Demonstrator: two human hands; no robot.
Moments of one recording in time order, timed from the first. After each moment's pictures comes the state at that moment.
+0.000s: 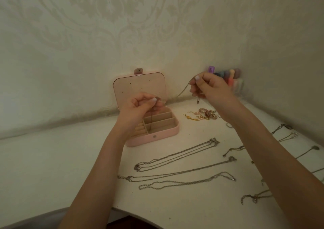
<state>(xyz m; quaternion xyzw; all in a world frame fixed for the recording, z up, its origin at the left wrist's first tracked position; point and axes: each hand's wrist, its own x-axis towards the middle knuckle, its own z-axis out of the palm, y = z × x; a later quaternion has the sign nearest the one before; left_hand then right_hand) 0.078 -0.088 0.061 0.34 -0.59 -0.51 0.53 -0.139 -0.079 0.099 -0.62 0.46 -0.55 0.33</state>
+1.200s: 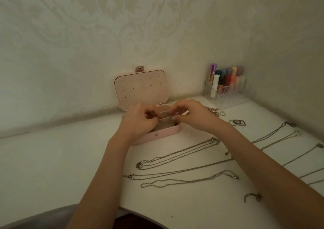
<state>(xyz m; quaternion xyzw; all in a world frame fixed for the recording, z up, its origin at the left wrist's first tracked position) 0.082 -0.084 0.049 0.54 -0.76 -0.19 0.31 -0.115 -0.091 0.048 -0.77 0.50 -0.31 0.25</state>
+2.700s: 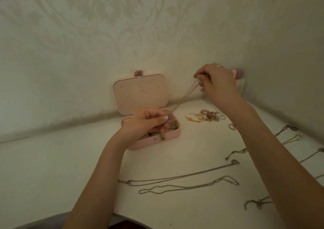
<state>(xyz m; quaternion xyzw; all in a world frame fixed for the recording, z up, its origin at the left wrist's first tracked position) 0.075 -0.079 0.055 0.37 -0.66 -0.55 0.36 -0.144 -0.095 0.117 -0.69 0.57 -0.45 0.03</state>
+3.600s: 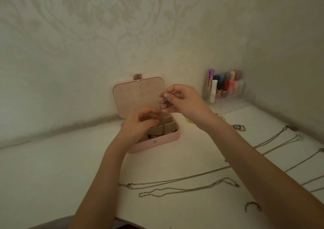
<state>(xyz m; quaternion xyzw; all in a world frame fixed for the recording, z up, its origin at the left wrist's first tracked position) 0.082 -0.086 0.051 0.43 -0.70 -0.40 0.41 -0.085 -0.080 0.094 -0.61 0.40 -0.51 0.45</state>
